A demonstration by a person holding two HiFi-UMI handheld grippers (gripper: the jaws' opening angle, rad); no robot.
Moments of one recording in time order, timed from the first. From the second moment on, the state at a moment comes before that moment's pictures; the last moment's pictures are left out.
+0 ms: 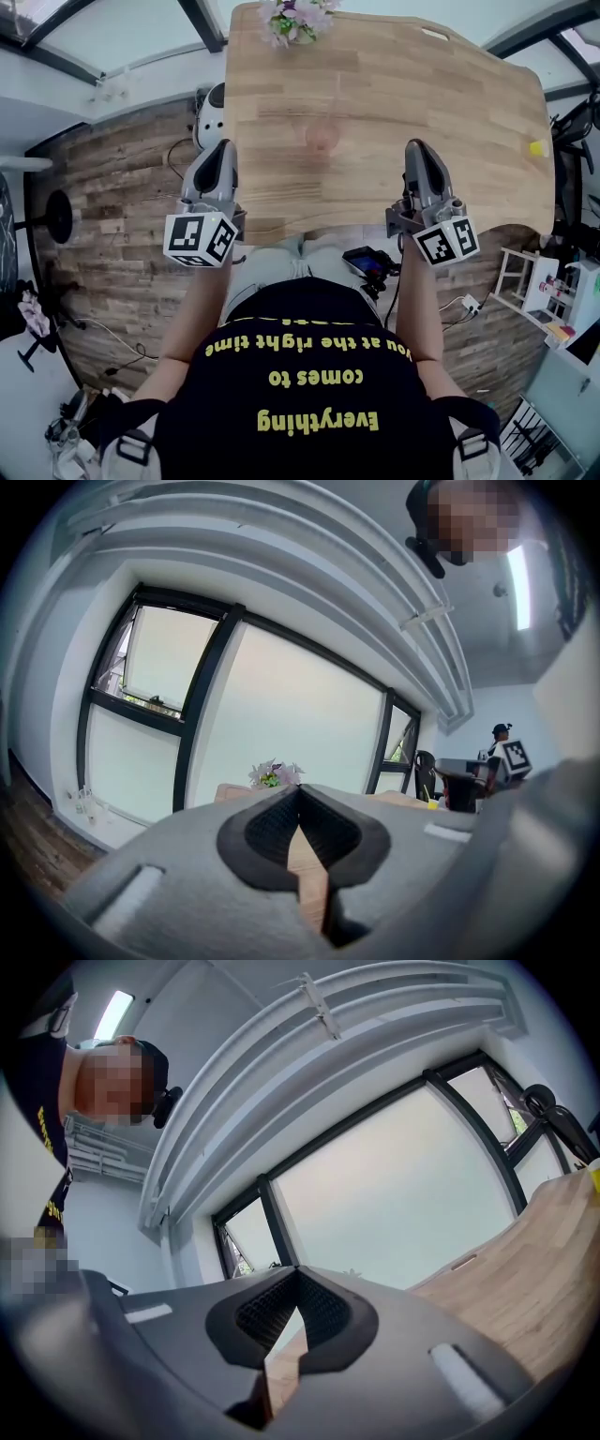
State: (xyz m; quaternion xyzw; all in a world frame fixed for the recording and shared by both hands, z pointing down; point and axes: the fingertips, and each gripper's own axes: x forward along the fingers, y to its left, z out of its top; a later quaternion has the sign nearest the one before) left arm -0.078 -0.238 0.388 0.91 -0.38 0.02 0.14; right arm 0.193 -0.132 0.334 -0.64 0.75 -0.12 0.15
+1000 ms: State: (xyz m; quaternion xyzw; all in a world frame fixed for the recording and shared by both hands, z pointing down) left arm -0.070 -0.237 0.380 0.89 -0.42 0.02 0.15; right arm 0.184 -0.176 0.337 -0.57 0.80 -0.15 0.13
